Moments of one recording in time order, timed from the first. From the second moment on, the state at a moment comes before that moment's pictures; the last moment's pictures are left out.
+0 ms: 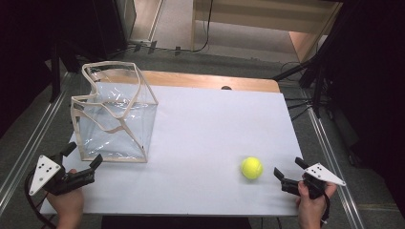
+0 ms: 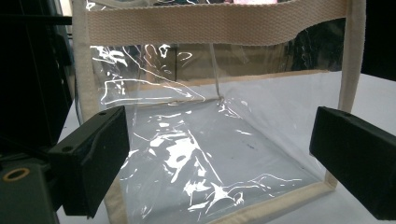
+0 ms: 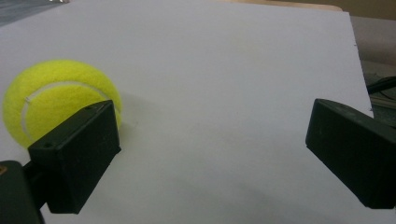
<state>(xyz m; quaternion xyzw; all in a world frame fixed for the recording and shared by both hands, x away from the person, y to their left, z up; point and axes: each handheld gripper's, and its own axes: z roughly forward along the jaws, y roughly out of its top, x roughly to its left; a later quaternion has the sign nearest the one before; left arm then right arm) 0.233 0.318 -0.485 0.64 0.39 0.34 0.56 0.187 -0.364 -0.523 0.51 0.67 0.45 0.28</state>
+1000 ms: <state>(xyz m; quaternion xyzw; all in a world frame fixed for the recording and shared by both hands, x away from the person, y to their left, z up) 0.232 0.316 -0.486 0.65 0.39 0.34 0.56 0.205 -0.331 -0.478 0.46 0.76 0.40 0.22</state>
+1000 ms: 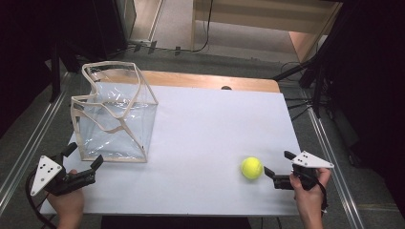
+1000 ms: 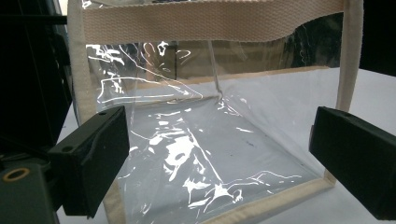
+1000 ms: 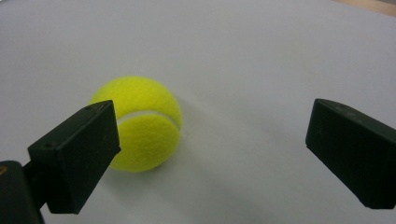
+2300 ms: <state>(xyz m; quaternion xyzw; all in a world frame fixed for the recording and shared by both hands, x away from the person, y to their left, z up) 0.232 0.317 -0.485 0.65 0.39 0.34 0.56 0.244 -0.275 -0.491 0.43 0.86 0.27 0.09</state>
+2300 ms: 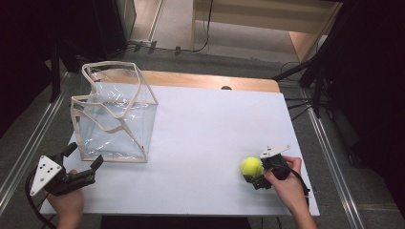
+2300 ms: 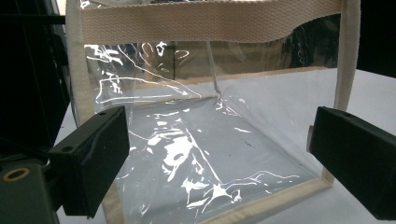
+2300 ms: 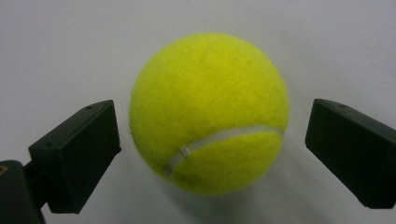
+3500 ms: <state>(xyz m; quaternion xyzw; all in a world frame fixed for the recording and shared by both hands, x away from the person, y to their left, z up) 0.231 0.317 -0.485 0.65 0.39 0.34 0.56 0.261 -0.257 -0.488 0.41 0.87 0.26 0.08</state>
